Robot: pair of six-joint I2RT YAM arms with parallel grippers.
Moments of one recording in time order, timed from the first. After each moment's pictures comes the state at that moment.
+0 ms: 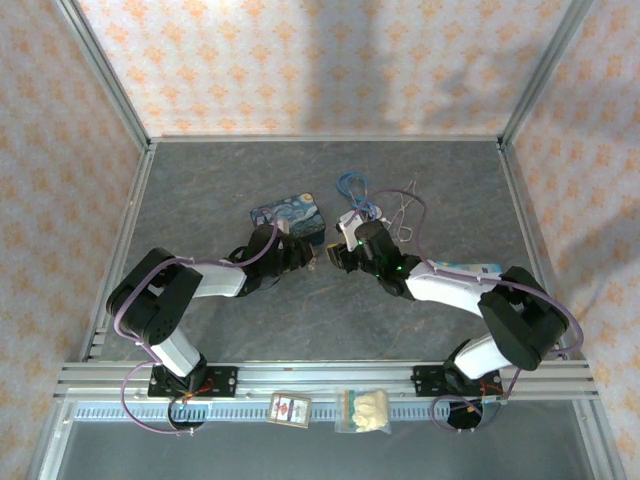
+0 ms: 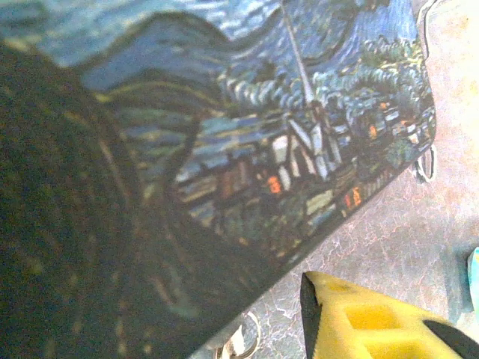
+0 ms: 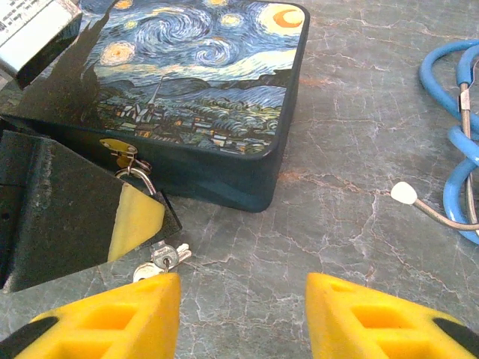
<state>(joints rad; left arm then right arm) -0.50 1.64 0.60 0.38 0.18 -0.84 0.73 1.46 0.69 0.18 0.03 0.11</state>
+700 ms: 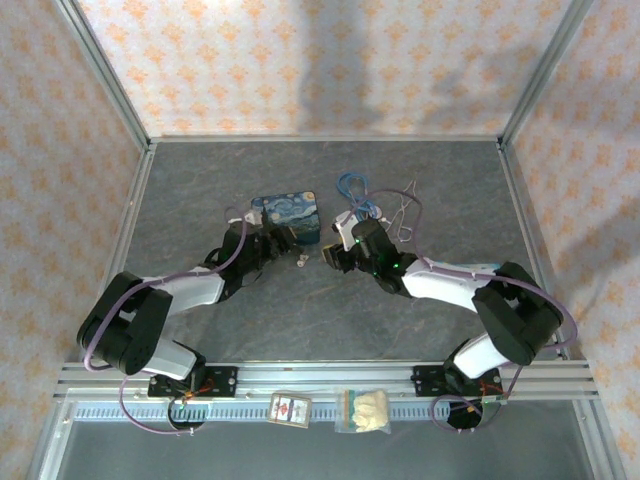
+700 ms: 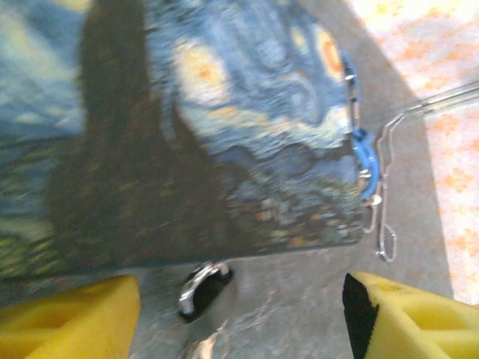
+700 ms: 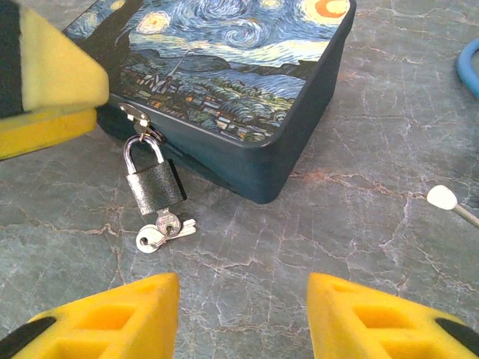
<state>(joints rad) -0.39 1.44 0.50 0.39 0.11 -0.92 0.73 1.50 0.72 0.18 -0.02 0.12</state>
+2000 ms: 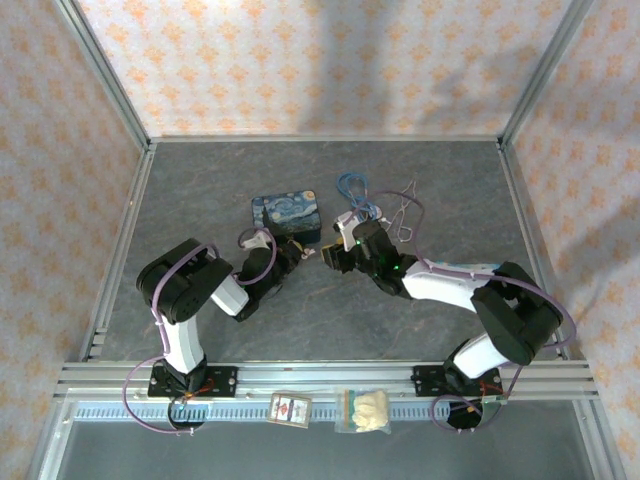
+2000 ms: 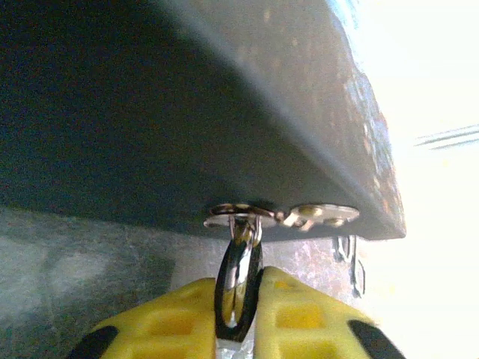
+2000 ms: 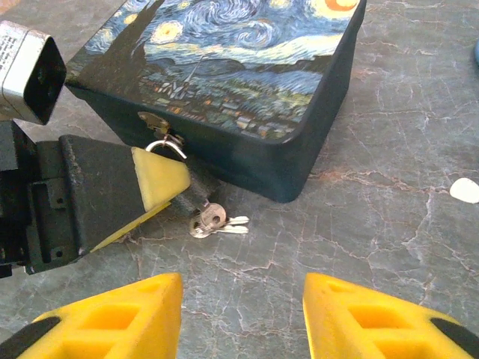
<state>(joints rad) -0.55 1.85 0.39 1.09 -0.07 -1.18 0.73 1.50 0.69 0.24 -0.06 0.20</state>
